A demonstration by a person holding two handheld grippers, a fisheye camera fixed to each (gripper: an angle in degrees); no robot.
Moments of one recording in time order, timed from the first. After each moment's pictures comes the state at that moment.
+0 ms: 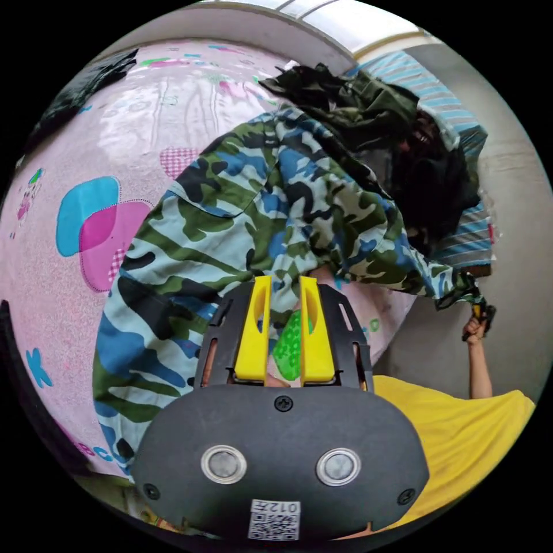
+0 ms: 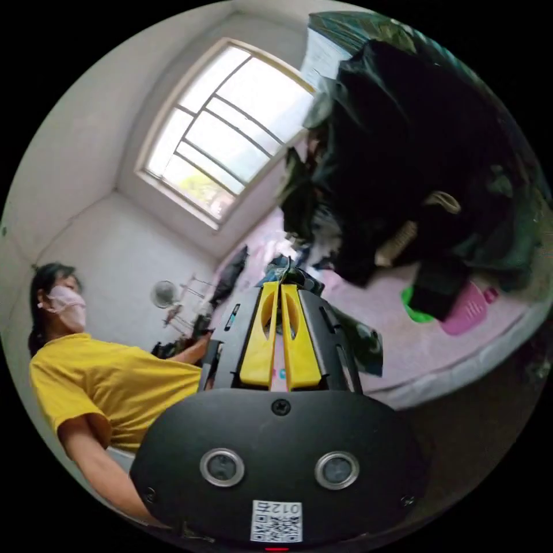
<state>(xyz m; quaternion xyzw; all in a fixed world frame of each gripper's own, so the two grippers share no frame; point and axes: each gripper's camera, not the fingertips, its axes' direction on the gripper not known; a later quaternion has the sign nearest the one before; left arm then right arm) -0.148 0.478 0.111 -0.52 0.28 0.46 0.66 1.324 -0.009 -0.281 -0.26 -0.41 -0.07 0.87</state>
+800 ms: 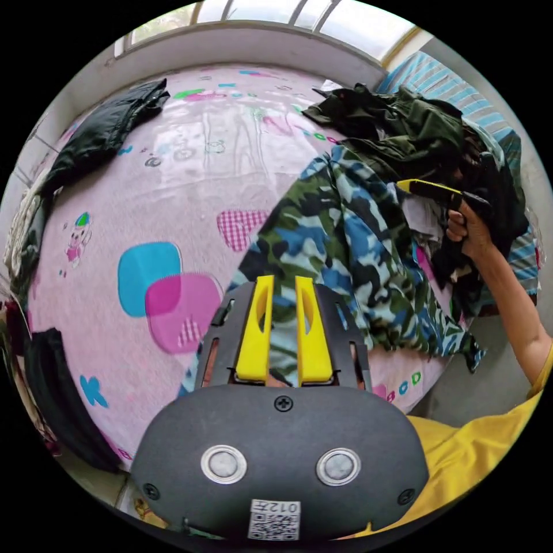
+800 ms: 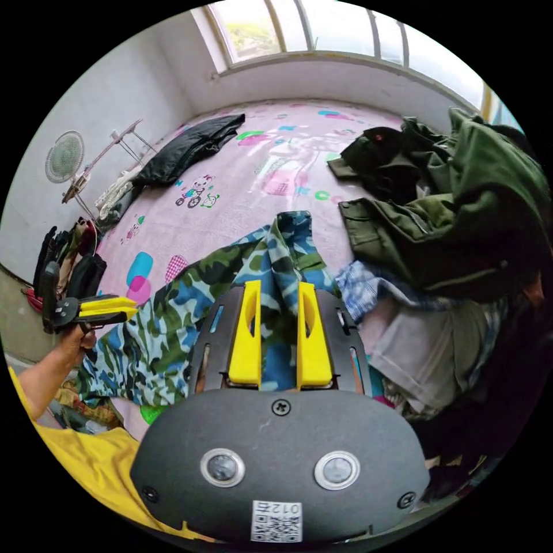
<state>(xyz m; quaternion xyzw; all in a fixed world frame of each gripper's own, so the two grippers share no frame) 0.005 0.432 0.157 -0.43 0.19 0.50 0.73 0.731 0.087 -0.026 -0.33 -0.29 -0.46 0.77</state>
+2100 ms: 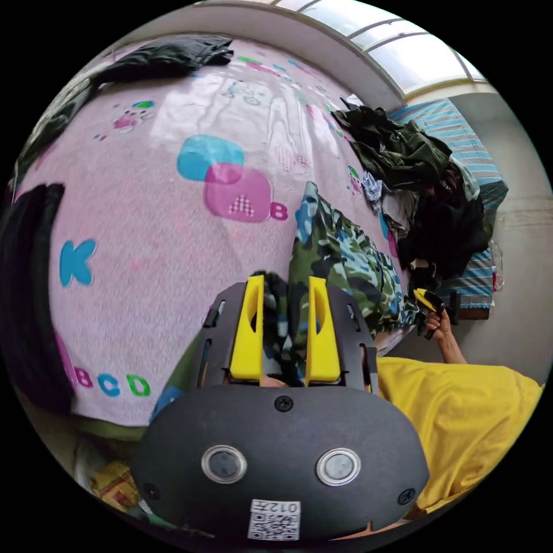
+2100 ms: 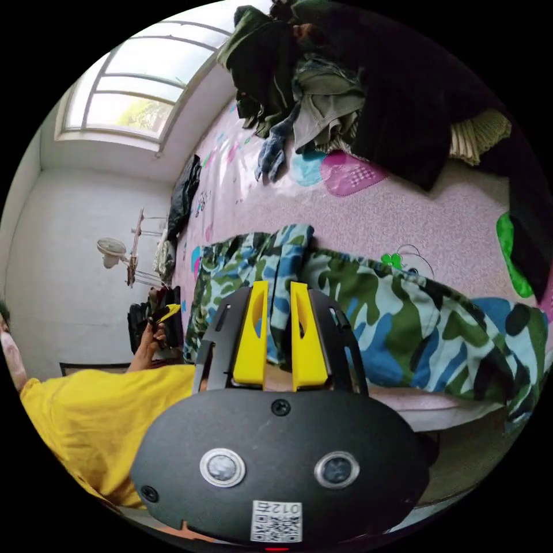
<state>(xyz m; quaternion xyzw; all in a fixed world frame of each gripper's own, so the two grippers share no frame) -0.186 0.335 0.132 -0.51 0.23 0.38 0.74 1.118 0.083 -0.005 -0.48 -0.36 -0.11 0.79</state>
